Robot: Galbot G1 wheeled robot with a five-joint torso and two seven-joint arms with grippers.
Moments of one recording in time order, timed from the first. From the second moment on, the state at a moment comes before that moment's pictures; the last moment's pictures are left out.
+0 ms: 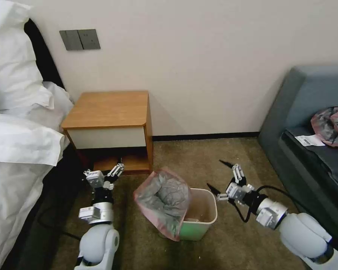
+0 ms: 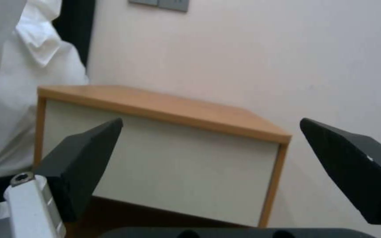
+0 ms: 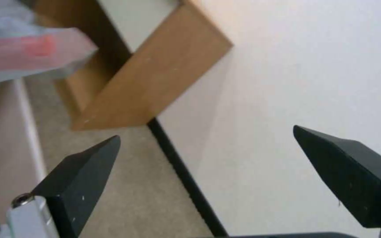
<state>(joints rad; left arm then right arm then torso) 1.47 -1.49 -0.55 -1.99 -0.25 -0.26 -0.08 -1.43 0.74 0.36 2.05 -0.20 0.10 -0.10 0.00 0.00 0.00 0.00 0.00</state>
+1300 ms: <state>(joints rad) 1.74 -1.30 -0.35 -2.31 -0.65 0.38 -0.14 -1.43 0.95 0.38 2.02 -0.22 0.16 -0.05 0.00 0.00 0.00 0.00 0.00</state>
